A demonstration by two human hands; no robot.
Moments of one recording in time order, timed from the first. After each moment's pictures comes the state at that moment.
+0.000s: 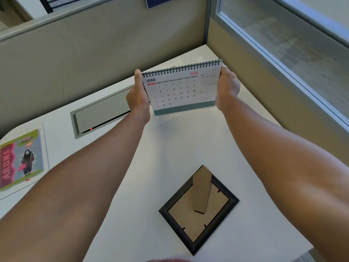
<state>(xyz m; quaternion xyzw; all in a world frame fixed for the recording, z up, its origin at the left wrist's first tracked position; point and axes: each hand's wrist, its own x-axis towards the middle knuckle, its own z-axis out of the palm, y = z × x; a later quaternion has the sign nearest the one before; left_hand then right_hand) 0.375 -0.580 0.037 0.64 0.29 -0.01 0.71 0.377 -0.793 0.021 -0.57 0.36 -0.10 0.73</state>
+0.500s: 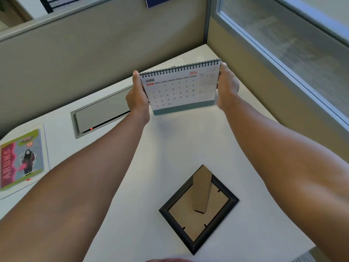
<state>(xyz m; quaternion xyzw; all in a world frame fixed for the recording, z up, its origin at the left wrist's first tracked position) 0.373 -0.579 0.035 0.64 0.29 -0.01 0.71 0.374 -0.794 0.026 -0.58 0.34 -0.07 0.73</state>
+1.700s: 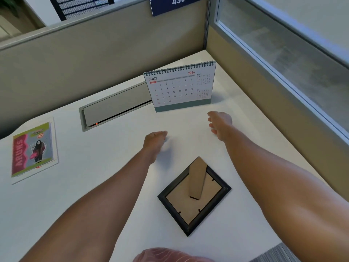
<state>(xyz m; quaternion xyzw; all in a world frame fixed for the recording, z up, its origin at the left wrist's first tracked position) 0.251 -0.567 -0.032 0.74 0.28 -0.22 0.57 0.283 -0.792 -0.023 -0.67 0.40 0.10 0.62</state>
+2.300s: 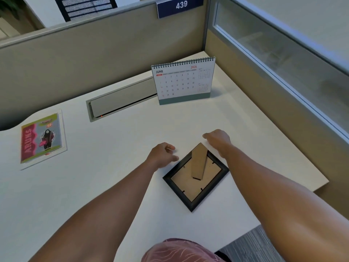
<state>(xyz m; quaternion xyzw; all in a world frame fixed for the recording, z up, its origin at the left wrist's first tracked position) 0.166 -0.543 -0.044 0.86 0.08 -0.31 0.41 0.179 -0.770 -0.039 -0.80 0.31 0.17 0.48</state>
